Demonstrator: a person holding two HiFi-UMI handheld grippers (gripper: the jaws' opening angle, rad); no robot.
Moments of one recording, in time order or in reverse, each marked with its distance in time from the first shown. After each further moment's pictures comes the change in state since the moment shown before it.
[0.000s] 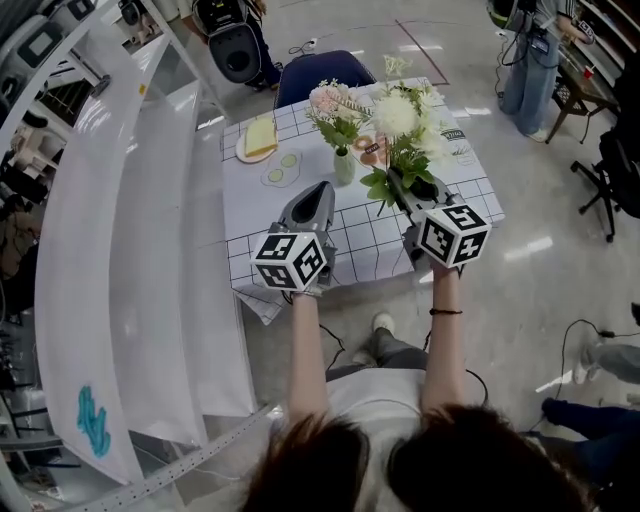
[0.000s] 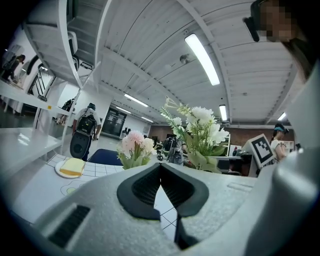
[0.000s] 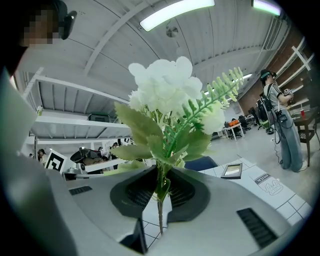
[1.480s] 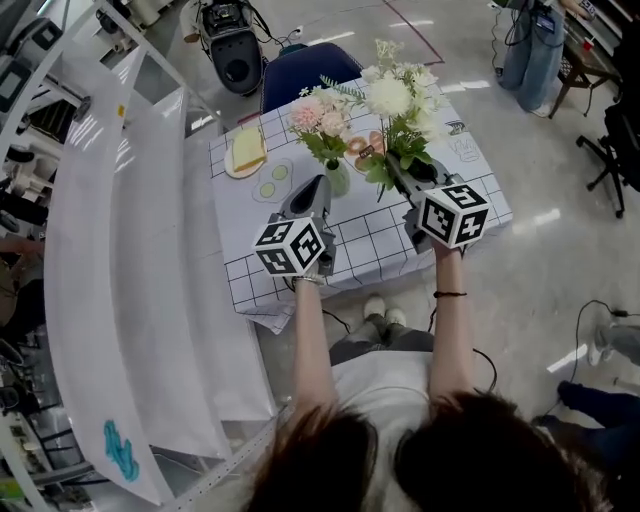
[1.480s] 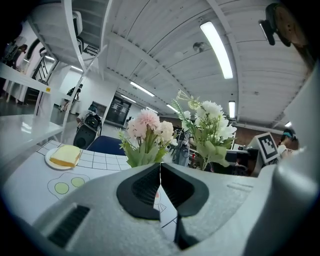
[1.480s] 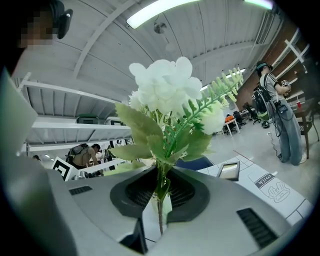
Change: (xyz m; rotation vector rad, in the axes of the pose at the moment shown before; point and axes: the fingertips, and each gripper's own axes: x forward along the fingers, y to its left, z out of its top) left arm 0.084 0.050 -0.024 -0.088 0.117 0.035; right arm 0.054 -0.071 0.006 0.063 0.014 -0.035
